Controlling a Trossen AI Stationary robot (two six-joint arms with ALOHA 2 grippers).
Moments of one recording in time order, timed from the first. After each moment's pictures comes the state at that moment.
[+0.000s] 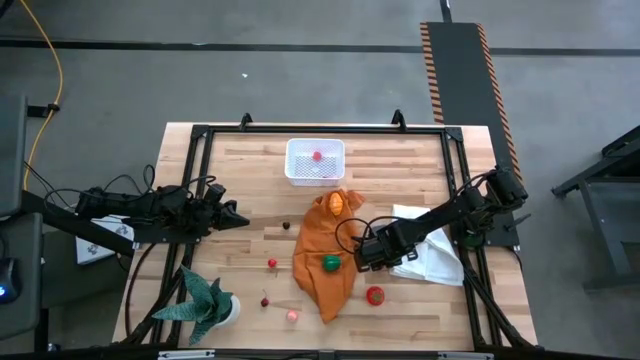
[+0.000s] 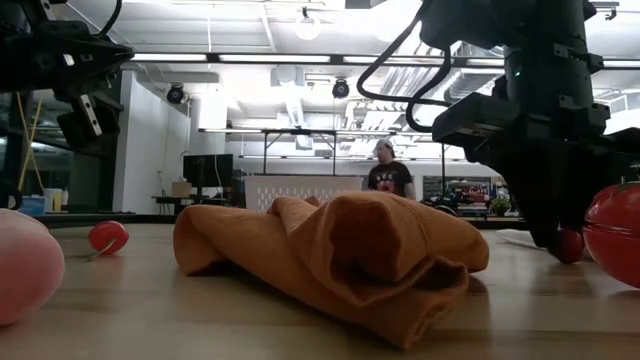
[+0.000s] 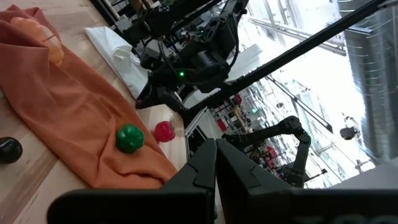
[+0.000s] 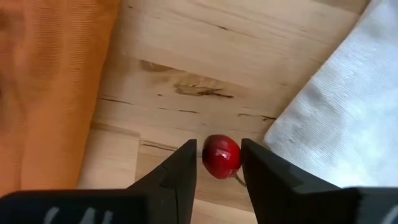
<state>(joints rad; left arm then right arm) 0.01 0.02 0.01 0.03 0.10 -1.01 0.34 1.75 1.01 -0.69 -0.12 1.66</state>
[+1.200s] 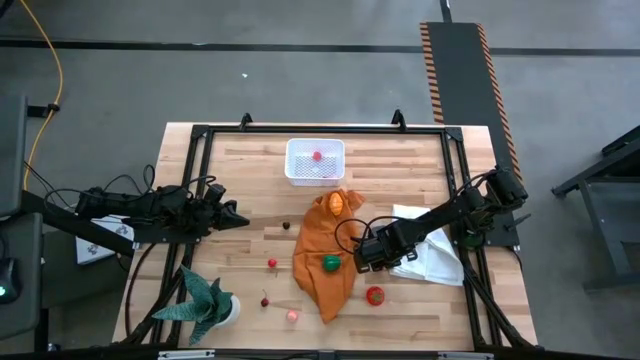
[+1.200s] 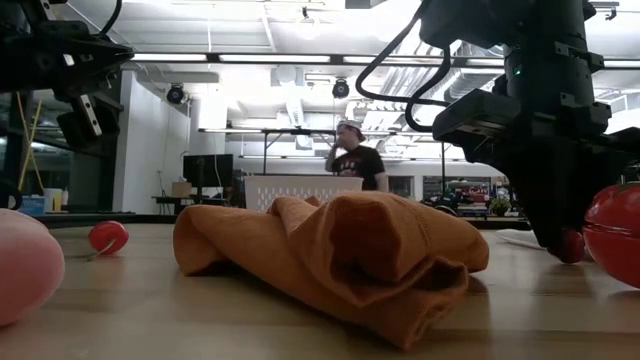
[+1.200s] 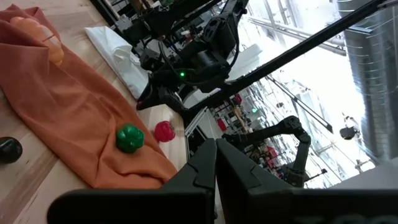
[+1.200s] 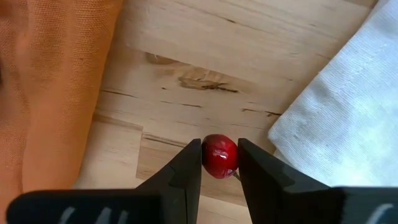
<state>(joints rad) 0.01 0.02 0.01 0.03 0.11 -1.01 0.34 1.75 1.01 -0.68 -0.13 1.64</state>
